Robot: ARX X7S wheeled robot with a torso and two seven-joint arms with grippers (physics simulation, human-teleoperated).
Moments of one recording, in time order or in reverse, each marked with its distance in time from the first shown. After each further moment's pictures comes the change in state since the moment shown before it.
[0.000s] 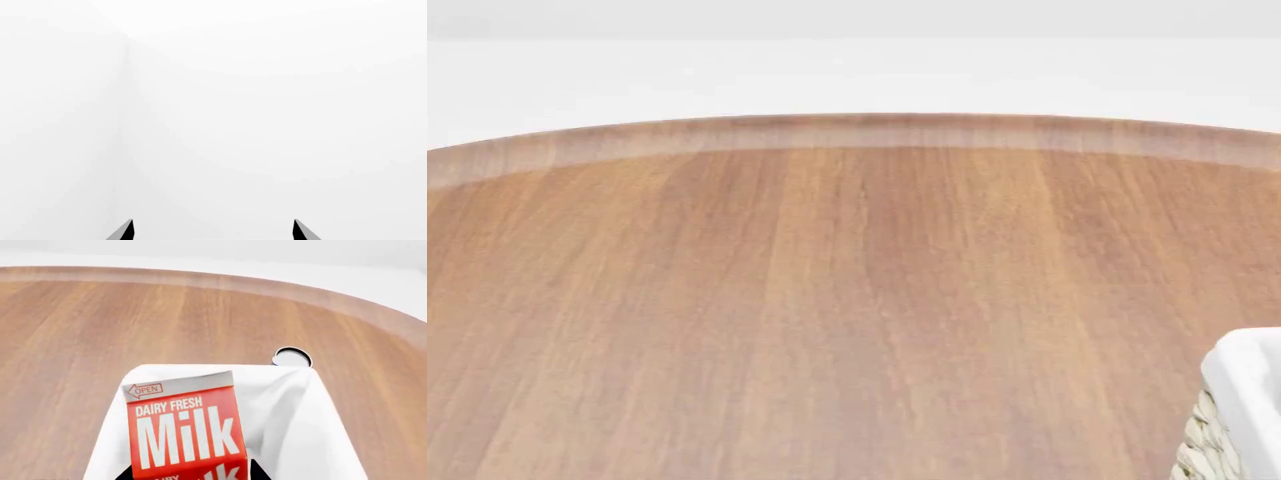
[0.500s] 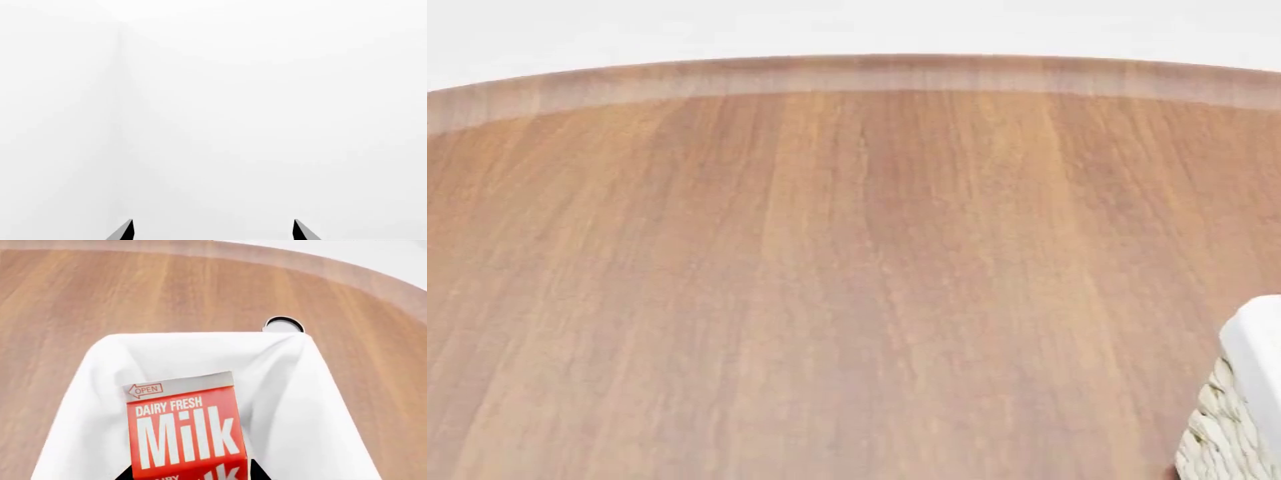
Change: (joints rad) left arm 0.010 0.001 0.006 0.001 0.022 0.026 0.003; right arm -0.087 -0.001 0.087 0.005 -0.010 0.005 0.023
